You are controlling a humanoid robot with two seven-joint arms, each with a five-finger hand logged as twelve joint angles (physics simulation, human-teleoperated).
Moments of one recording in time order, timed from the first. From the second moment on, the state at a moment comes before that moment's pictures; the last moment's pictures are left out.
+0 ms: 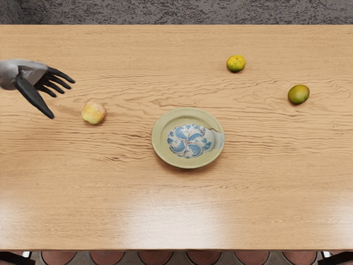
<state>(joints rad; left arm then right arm) -1.31 0.82 -0.06 -0.93 0.52 -0.61 0.21 0.02 0.00 -0.03 0.23 0.10 -0.02 0.07</state>
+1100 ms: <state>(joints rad) -1.37 0.55 0.41 -1.12 0.79 0.17 0.21 -0.06 0.00 -0.04 0.23 0.10 -0.02 0.07</state>
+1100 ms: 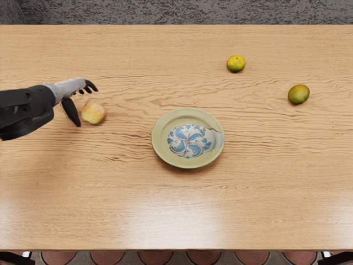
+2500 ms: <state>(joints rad) -1.37 0.46 0.47 -1.07 0.74 0.18 0.21 -0.06 0.00 -0.04 0.23 0.10 -0.02 0.07</state>
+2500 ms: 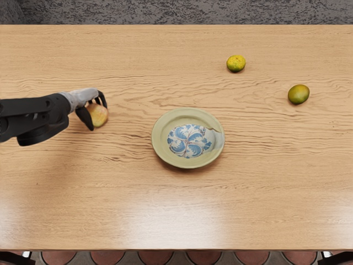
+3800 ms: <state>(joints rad) -1.64 0.18 0.44 -1.22 0.64 0.18 0.31 -0.06 0.00 -0.04 0.23 0.10 -0.02 0.07</state>
